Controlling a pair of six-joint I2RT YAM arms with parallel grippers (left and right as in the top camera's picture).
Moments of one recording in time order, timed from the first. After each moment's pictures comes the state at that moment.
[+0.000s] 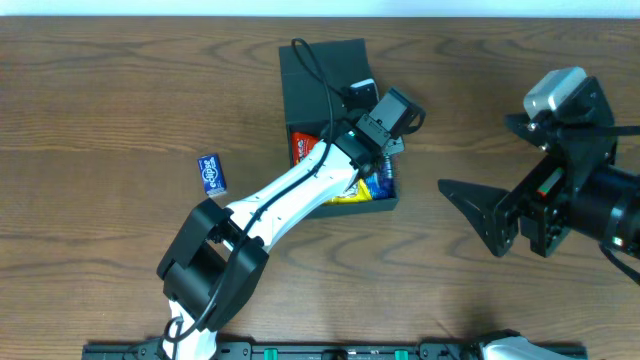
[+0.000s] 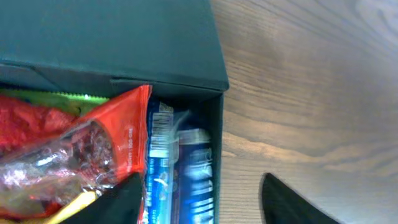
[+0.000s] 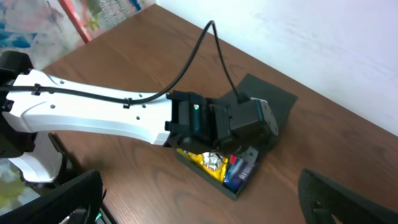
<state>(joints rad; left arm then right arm) -0.77 1.99 1.58 -0.53 -0.23 -0.93 0.24 1.39 2.47 -1.69 -0.48 -0.21</state>
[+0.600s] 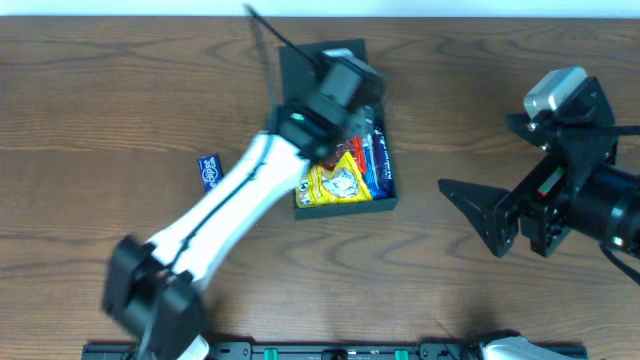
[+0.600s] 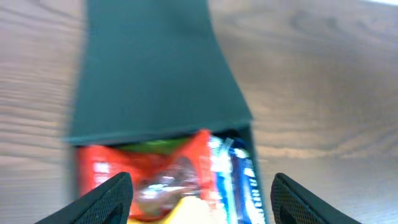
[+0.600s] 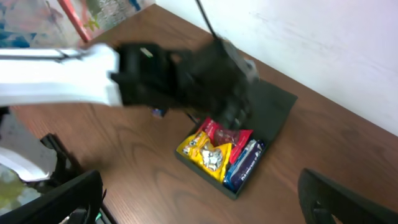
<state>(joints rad) -0.63 1.76 1.58 -0.68 -0.20 -0.59 0.24 1.39 2.47 -1.69 -0.47 -0.21</state>
